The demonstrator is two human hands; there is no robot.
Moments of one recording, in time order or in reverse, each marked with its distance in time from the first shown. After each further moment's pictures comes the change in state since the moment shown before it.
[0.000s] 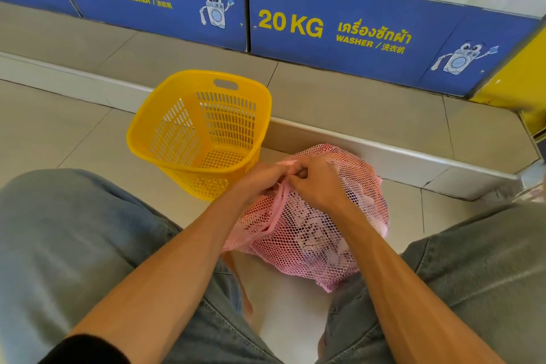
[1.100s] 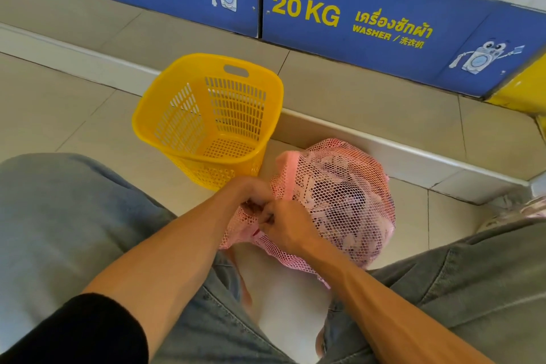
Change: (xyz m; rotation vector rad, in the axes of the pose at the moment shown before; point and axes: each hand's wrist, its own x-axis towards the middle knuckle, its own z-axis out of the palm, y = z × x) left_hand 0.019 -0.039 -0.023 0.709 -0.403 -0.337; right_hand -0.044 0.004 0.084 -0.252 -0.286 -0.160
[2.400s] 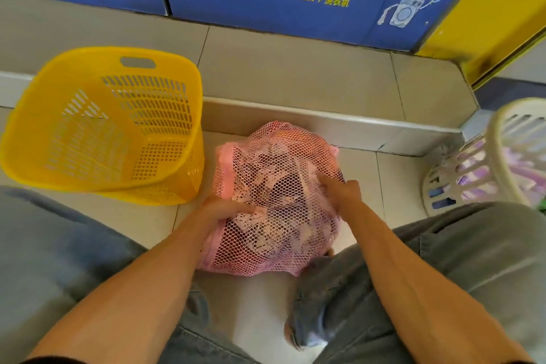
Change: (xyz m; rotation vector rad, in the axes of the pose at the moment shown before) left_hand 0.076 0.016 0.043 -0.494 0.199 -0.083; right_hand -0.009 0.202 -0.059 0.817 0.397 1.198
